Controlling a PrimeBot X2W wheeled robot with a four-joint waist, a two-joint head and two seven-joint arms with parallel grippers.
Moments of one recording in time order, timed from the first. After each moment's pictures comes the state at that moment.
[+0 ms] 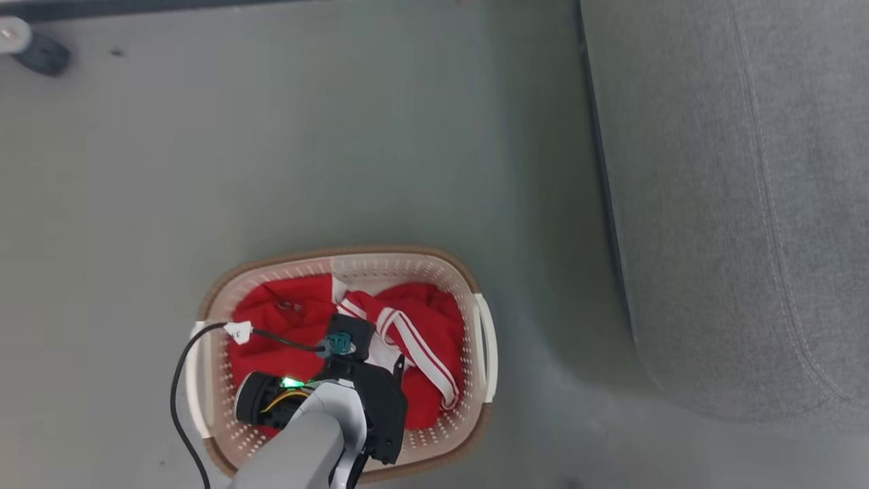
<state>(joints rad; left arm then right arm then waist) -0.71 0.04 -0.91 0.91 -0.79 0.12 0.05 -0.30 -0.71 0.02 -0.22 0.72 0.12 -0.26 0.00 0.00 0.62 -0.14</state>
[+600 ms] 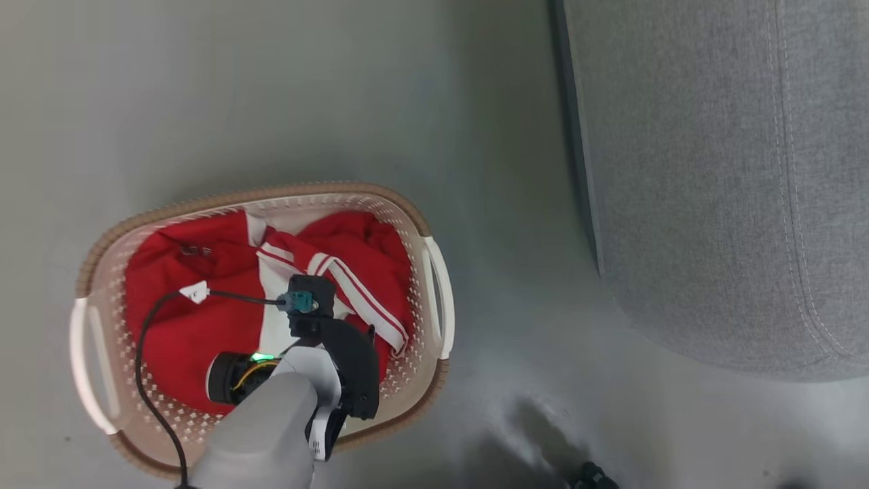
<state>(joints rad) -0.81 0.05 -0.91 1.02 -0.95 0.12 0.11 -0.38 -0.75 -0.04 -0.37 0.82 0.12 -0.26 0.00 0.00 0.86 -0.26</state>
